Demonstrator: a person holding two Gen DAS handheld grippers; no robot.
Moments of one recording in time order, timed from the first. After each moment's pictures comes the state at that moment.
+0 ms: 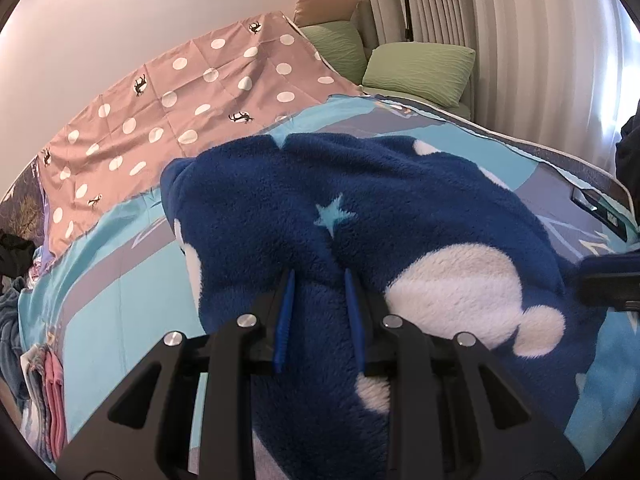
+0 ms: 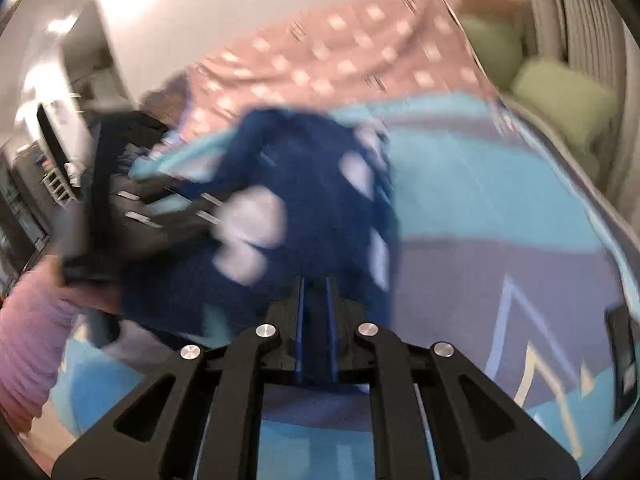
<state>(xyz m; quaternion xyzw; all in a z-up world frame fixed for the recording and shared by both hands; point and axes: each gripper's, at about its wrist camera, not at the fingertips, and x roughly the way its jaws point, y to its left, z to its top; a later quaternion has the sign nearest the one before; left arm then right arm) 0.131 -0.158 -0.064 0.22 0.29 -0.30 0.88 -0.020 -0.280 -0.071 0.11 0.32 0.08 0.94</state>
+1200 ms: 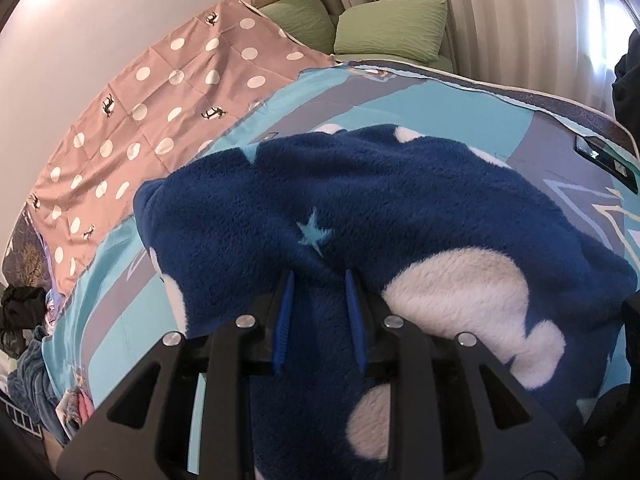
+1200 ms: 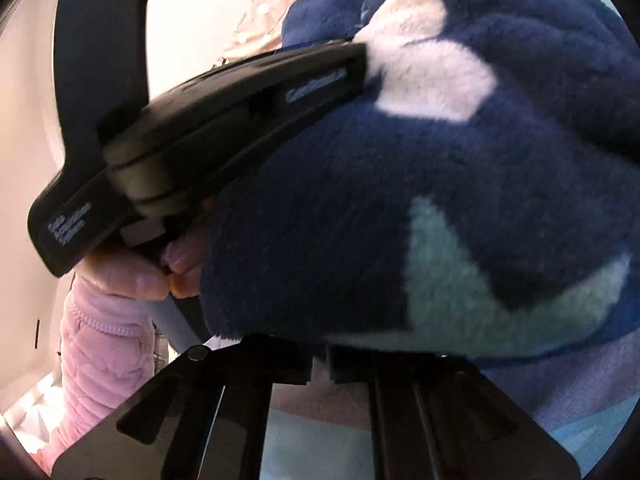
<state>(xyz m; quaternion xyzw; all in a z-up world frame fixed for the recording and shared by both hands) 0.140 -0.199 -0.071 0.32 0.31 -0.31 0.84 0.030 -0.235 -0.164 0.37 0.41 0.21 0.81</state>
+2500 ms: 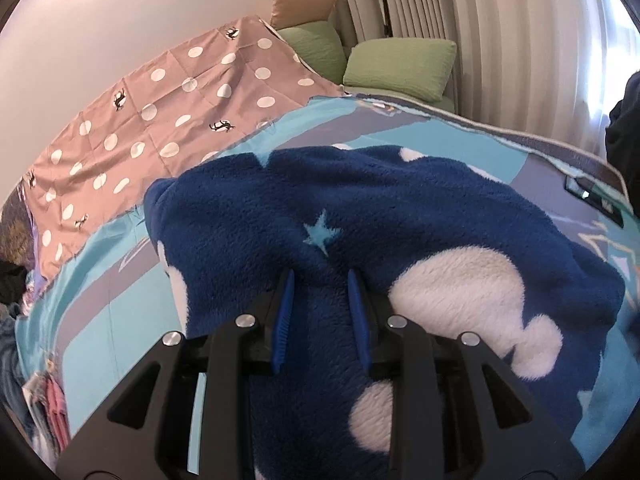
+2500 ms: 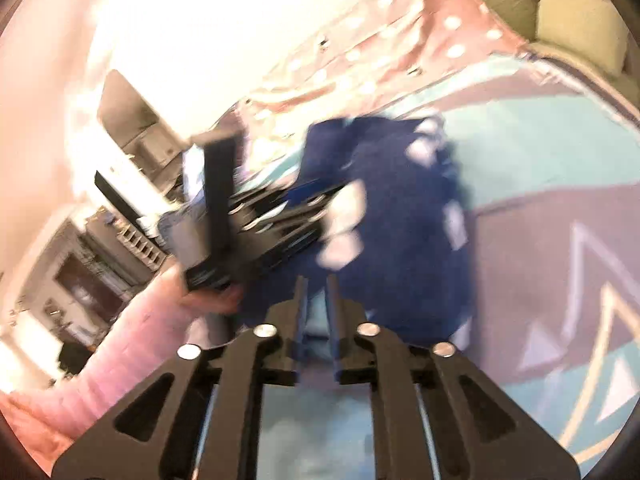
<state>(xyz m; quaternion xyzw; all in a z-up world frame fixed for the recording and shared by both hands) 0.140 -0.165 -0.064 0.23 0.28 -0.33 0.87 -0.033 -0.327 -0.089 0.27 0.31 0.15 0.90</state>
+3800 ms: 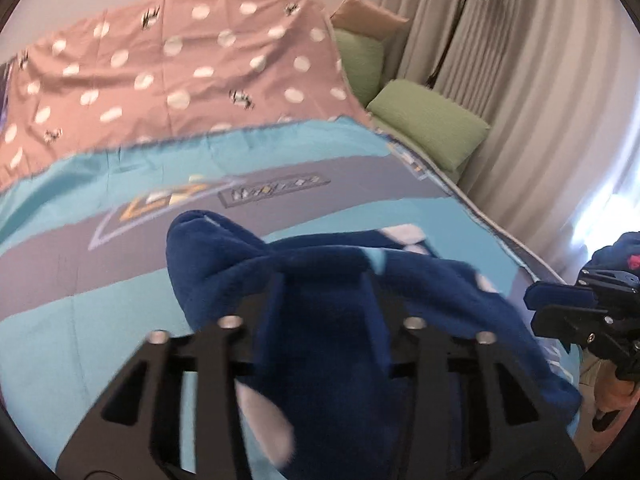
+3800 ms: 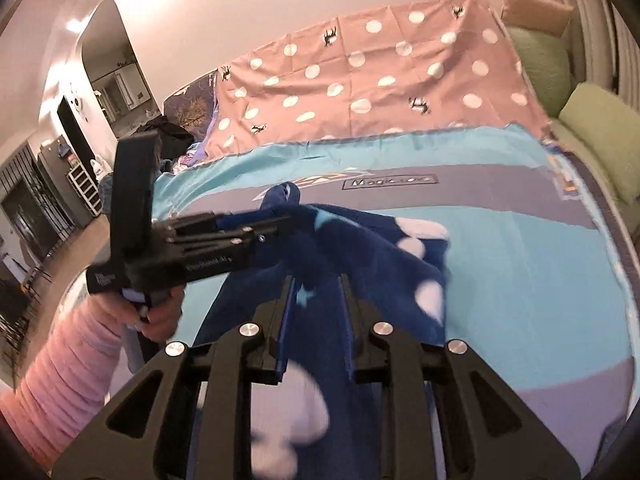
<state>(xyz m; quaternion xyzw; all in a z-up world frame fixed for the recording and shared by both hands) 0.282 -0.123 -0.050 0.04 0.37 -0.36 0.86 0.134 -0.288 -0.040 0.12 0.35 0.13 0.92</state>
